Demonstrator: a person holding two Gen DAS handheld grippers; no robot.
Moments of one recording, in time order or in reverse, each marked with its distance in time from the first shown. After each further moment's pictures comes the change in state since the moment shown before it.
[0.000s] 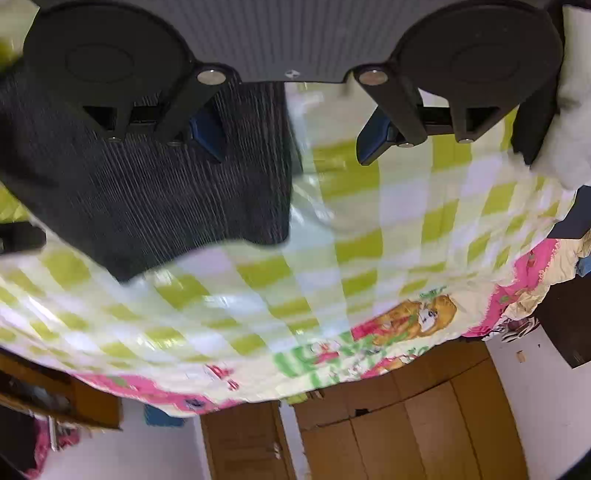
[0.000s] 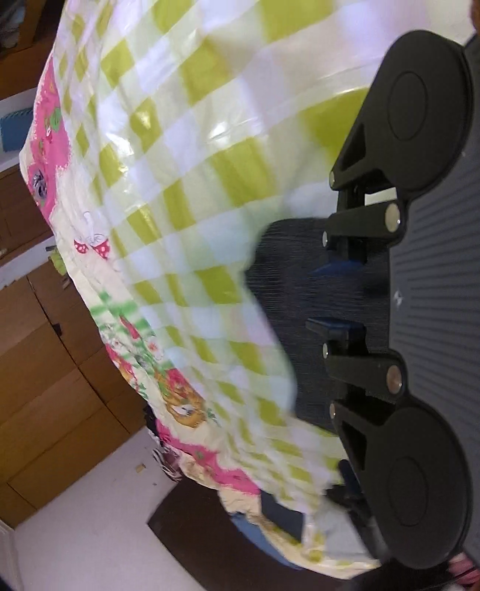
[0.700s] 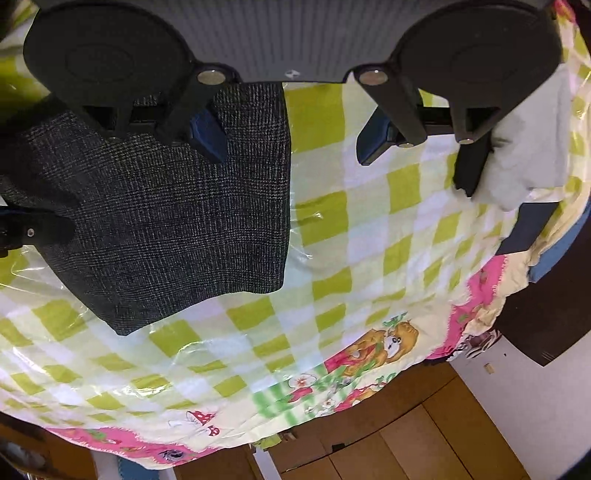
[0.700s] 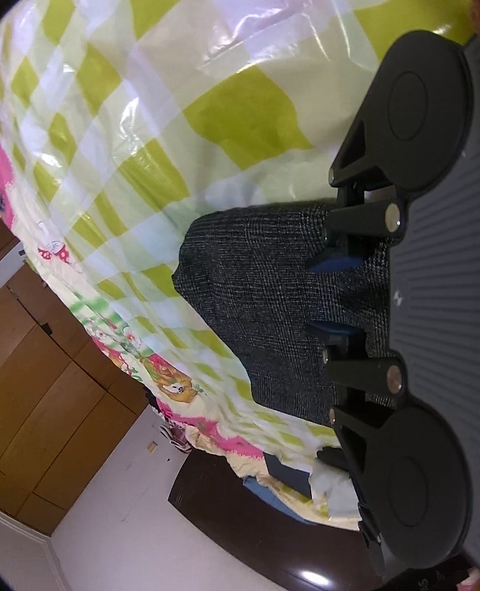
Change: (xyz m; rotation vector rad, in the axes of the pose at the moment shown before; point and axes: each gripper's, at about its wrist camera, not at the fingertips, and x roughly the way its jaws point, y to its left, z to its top) left arm -0.037 -0.041 0.010 0.054 0.169 0.205; right arm 0.015 -0.036 -0.019 0.151 0.003 0.171
